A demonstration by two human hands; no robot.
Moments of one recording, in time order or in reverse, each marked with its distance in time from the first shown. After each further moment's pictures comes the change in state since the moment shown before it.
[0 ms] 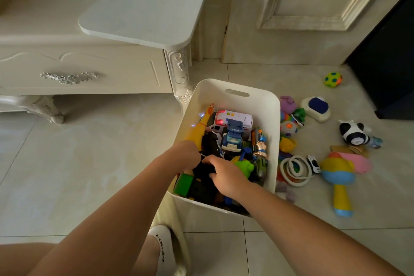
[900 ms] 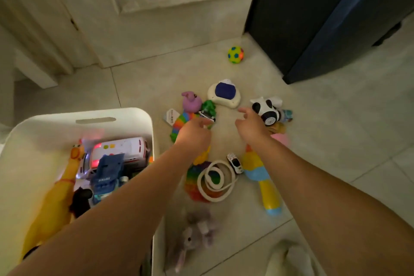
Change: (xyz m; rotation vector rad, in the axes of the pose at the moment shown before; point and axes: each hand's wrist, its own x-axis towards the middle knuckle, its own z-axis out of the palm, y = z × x) left_hand 0.135 0.286 0.117 -0.328 -0.049 0.342; right_hand 0.008 0.306 -0.195 0.486 0.642 0.710
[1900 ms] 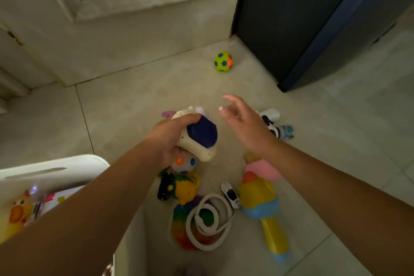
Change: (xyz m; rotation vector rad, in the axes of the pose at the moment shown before) left_hand 0.084 0.031 -0.021 -0.700 -0.126 -0.249; right_hand 0.056 -0.014 -0.027 -0.005 -0.065 -0.395
